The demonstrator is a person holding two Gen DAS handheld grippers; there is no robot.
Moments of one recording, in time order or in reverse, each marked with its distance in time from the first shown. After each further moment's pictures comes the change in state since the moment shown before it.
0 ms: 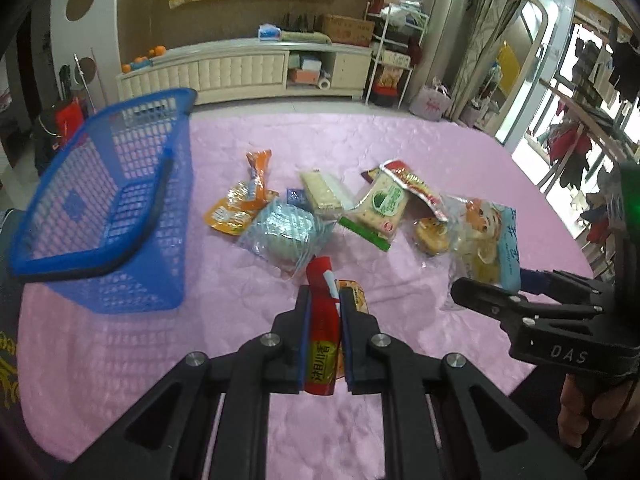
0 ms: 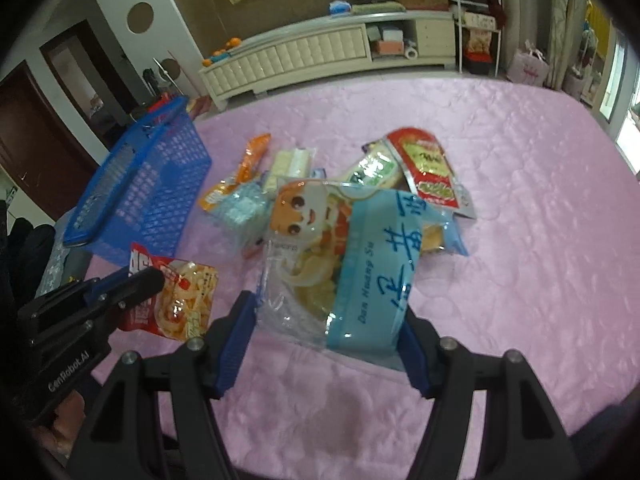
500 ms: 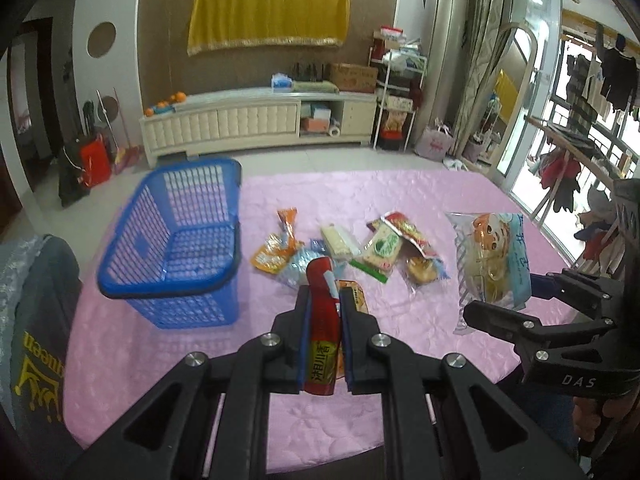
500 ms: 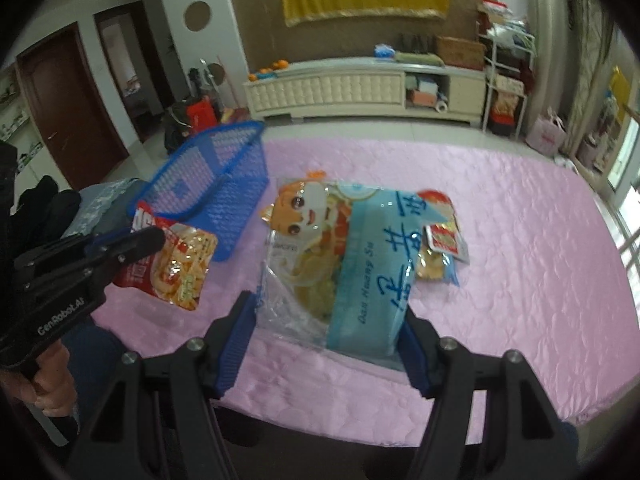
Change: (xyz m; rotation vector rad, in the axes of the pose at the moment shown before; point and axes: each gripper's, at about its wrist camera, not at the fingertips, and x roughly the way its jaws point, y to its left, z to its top) left arm -0.102 0.003 0.002 0.029 -0.167 0.061; right arm -0.078 0.055 0.000 -0.199 -0.113 0.025
